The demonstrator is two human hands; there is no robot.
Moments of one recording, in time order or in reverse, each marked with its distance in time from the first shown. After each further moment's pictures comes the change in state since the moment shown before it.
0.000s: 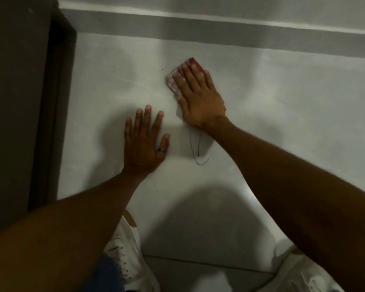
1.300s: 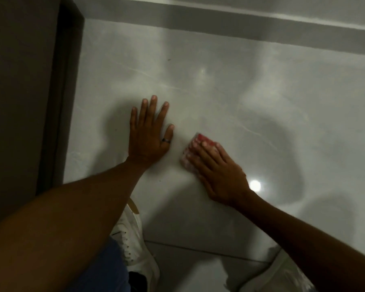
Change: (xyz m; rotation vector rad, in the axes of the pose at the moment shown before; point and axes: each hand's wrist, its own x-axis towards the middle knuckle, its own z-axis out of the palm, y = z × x) left_hand 0.000 0.001 -0.004 -0.022 -0.035 -0.010; right_hand -0.196 0.003 0.053 0.013 -0.035 -0.333
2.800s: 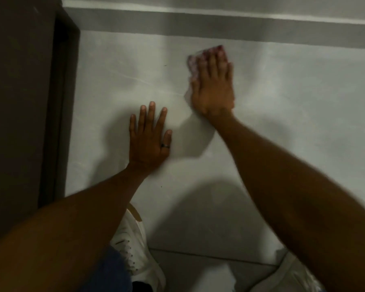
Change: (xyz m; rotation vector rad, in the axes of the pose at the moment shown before) left_hand 0.001 0.000 0.005 0.026 0.012 0.016; right_hand 0.190 0.068 -0.066 0.072 0.052 0.624
